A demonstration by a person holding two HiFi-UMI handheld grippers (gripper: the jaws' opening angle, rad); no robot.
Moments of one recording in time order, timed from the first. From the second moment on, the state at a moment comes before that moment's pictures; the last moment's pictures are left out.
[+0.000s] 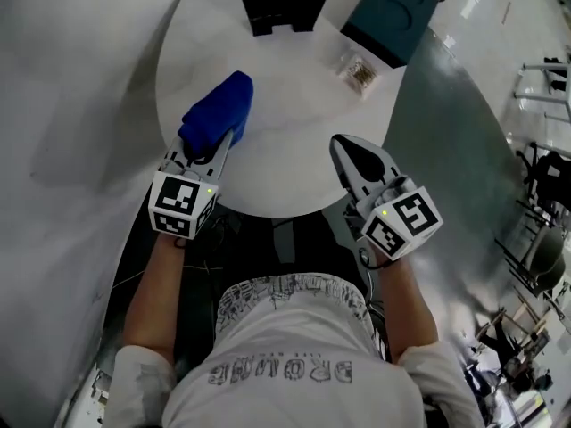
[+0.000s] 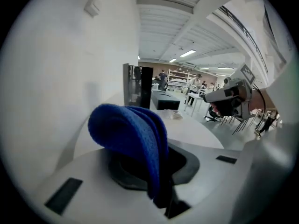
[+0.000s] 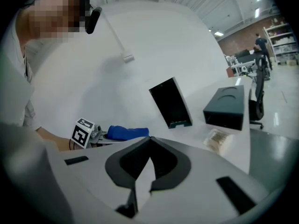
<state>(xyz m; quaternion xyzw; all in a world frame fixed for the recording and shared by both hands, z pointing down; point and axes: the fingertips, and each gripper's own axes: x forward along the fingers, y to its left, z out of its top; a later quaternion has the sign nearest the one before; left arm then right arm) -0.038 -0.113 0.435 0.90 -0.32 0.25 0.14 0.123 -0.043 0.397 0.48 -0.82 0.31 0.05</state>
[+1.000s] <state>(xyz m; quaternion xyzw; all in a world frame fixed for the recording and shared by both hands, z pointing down) -0.195 -0.112 0.516 0.84 -0.41 0.32 0.17 0.003 -0.076 0.418 0.39 -0.86 0.32 0.13</state>
